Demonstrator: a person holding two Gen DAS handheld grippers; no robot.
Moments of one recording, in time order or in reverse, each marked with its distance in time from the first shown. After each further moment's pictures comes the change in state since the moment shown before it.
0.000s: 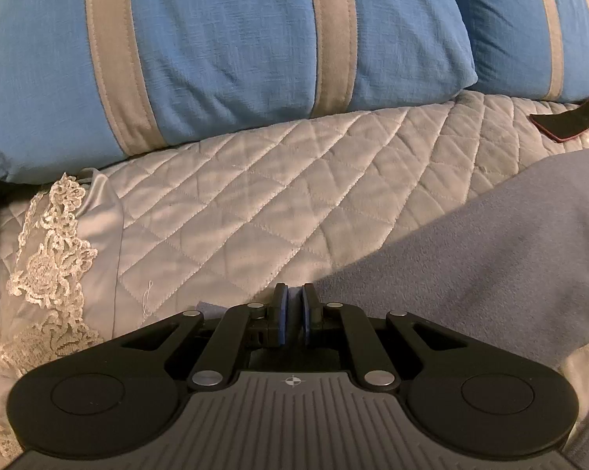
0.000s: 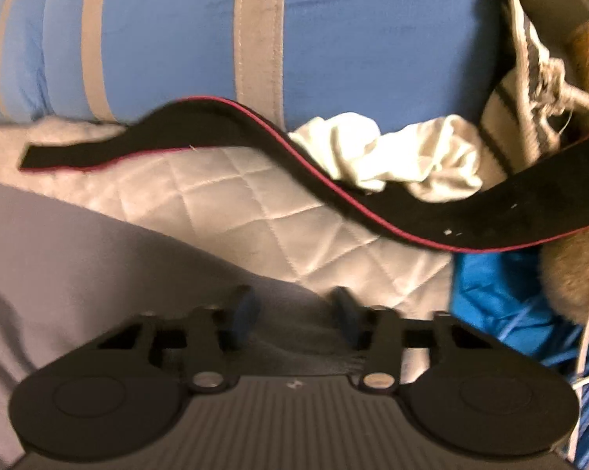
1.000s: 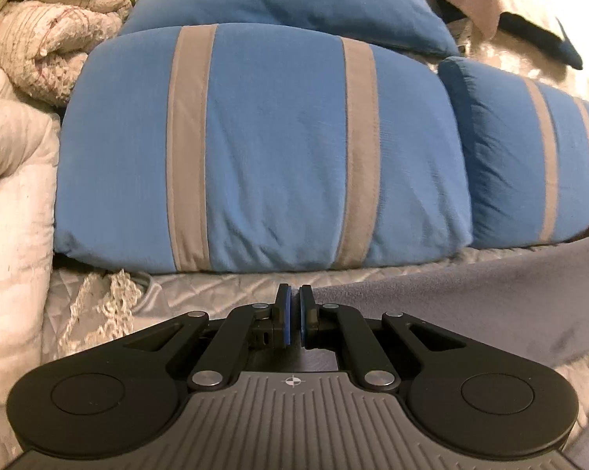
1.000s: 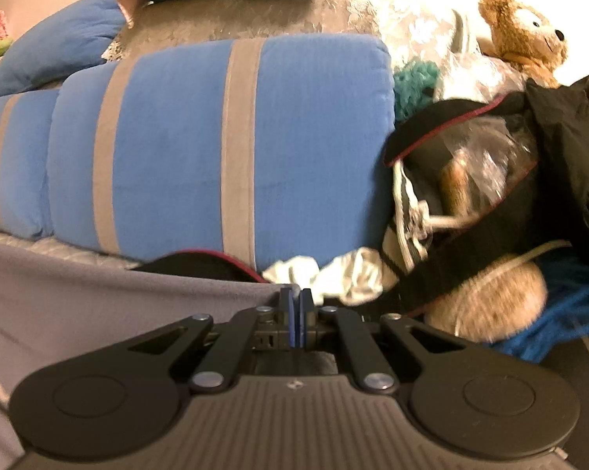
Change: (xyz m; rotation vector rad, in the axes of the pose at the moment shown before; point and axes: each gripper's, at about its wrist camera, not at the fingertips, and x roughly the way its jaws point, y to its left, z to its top) left arm -0.092 0.019 0.024 -0.157 -0.346 0.010; right arm -0.130 0.041 -0.020 0.090 -0.380 -0.212
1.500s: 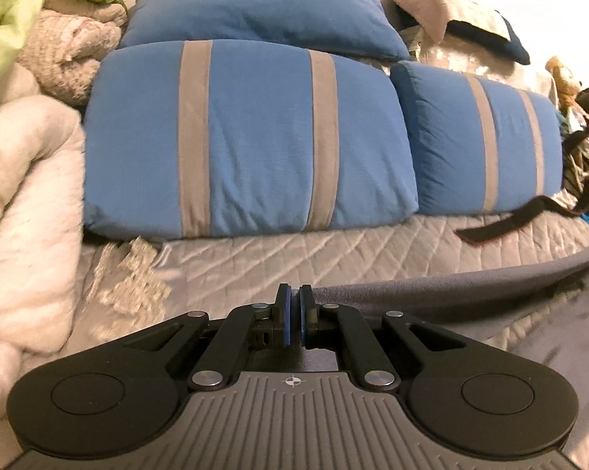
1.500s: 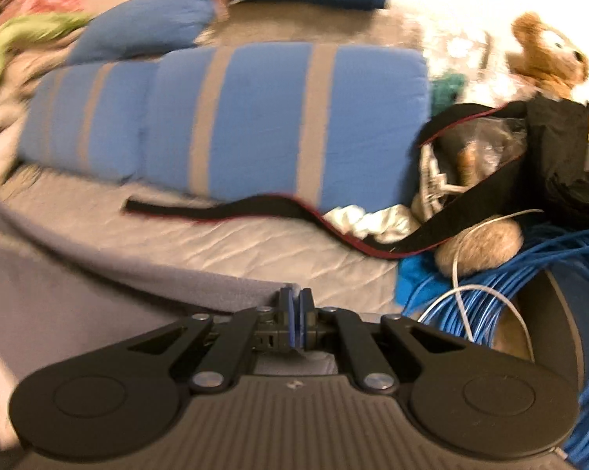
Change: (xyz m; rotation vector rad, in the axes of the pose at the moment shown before) left arm -0.106 0.012 -0.049 0.056 0.021 -0.081; right arm -0.142 0.020 -0.066 -0.153 0.047 0.153
